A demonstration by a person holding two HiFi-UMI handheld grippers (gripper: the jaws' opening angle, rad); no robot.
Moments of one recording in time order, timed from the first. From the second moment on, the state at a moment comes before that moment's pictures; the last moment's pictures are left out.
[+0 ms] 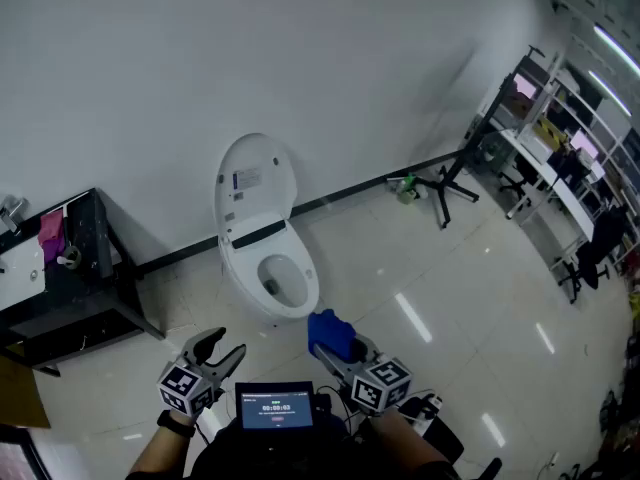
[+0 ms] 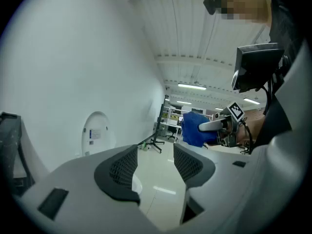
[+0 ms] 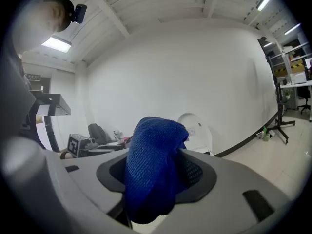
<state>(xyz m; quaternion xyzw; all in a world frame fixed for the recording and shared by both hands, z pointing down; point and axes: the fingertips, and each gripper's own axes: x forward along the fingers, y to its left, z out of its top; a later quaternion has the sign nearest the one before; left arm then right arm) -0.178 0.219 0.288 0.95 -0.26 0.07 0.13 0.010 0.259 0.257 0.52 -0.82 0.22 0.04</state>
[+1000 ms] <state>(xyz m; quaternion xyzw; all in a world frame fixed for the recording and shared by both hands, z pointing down) -0.104 0.058 0.385 0.92 -0.27 0.17 0.22 0.166 0.030 0.543 0.46 -0.78 0.24 0.35</state>
